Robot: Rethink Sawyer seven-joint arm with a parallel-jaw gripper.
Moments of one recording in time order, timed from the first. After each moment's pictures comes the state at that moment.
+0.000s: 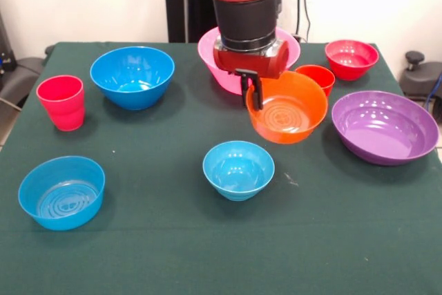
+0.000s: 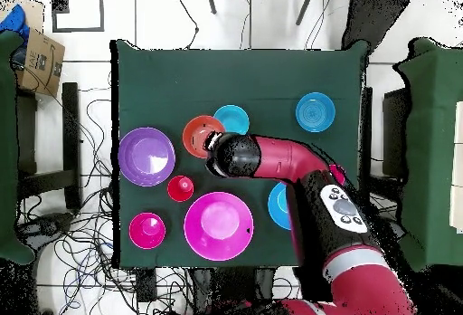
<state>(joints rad) -0.46 -0.61 0.29 1.73 -0.19 0.47 2.12</state>
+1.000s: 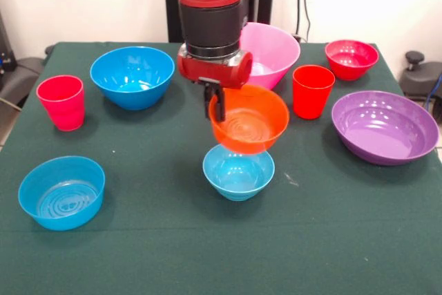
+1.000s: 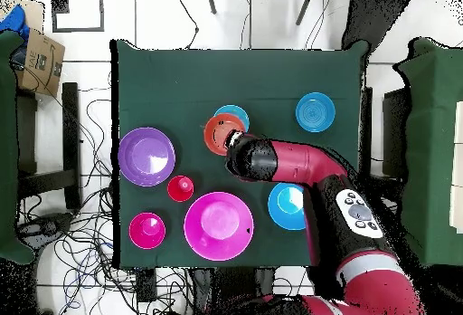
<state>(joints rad) -0.49 -0.59 0.23 1.70 -0.26 0.36 2.12</state>
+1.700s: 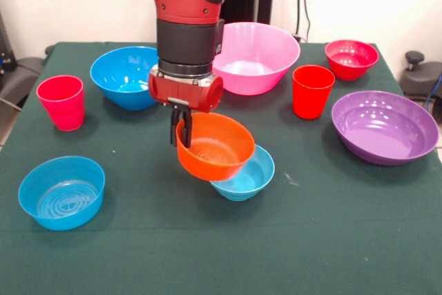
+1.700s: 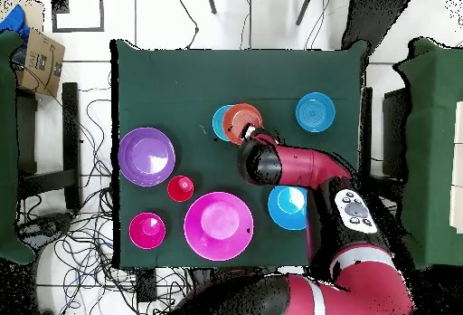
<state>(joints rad) -0.44 -0.51 0.11 1.64 -0.29 0.13 2.12</state>
